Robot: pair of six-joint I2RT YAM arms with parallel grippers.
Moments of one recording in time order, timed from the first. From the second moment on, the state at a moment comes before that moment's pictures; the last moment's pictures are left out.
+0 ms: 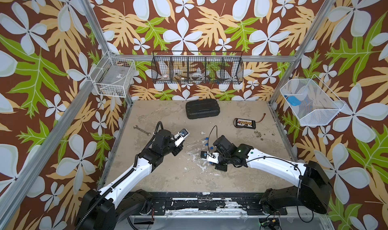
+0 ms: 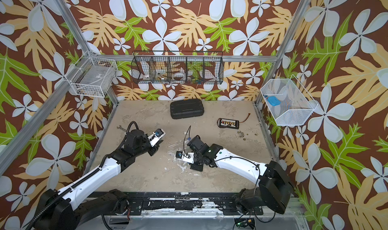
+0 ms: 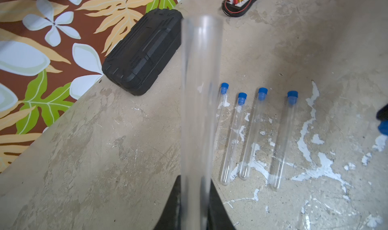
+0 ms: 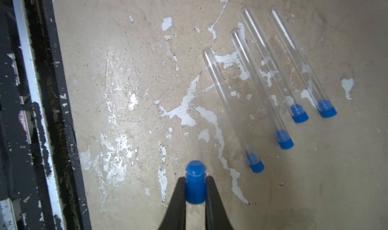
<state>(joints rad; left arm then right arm) -0.47 1.08 0.66 -0.14 0.15 0.45 0.84 1.38 0.93 -0.64 -0.13 -0.54</state>
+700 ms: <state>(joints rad) -0.73 1.09 0.59 -0.24 0.01 0.85 0.83 1.42 1.22 -0.89 -0.15 -0.51</state>
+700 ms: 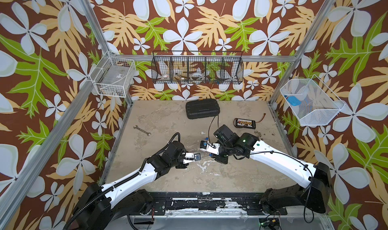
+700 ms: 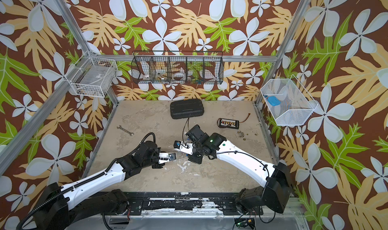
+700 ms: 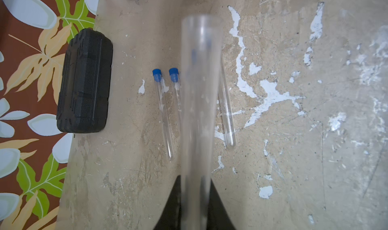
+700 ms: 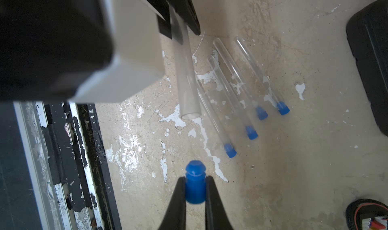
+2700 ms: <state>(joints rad) -0.87 0.88 0.45 -0.10 -0.19 1.12 0.86 1.59 1.42 -1.03 -0.36 -0.36</state>
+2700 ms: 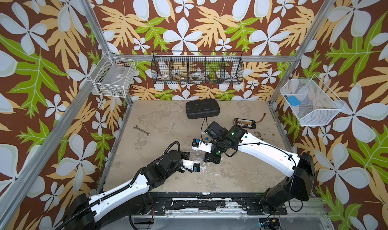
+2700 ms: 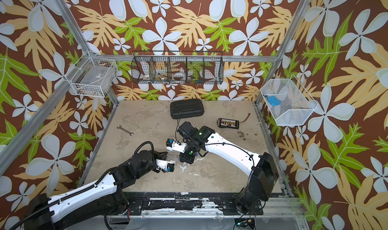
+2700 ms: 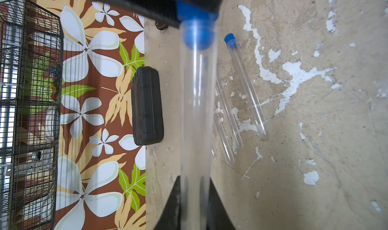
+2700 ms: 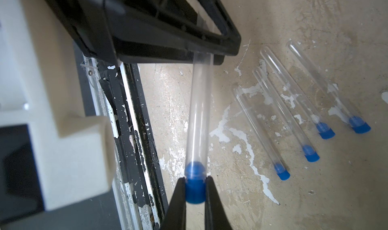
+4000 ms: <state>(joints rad) -0.85 0.94 0.47 -0.09 -0.07 1.07 0.75 1.16 1.02 -0.58 -0.49 -0.31</state>
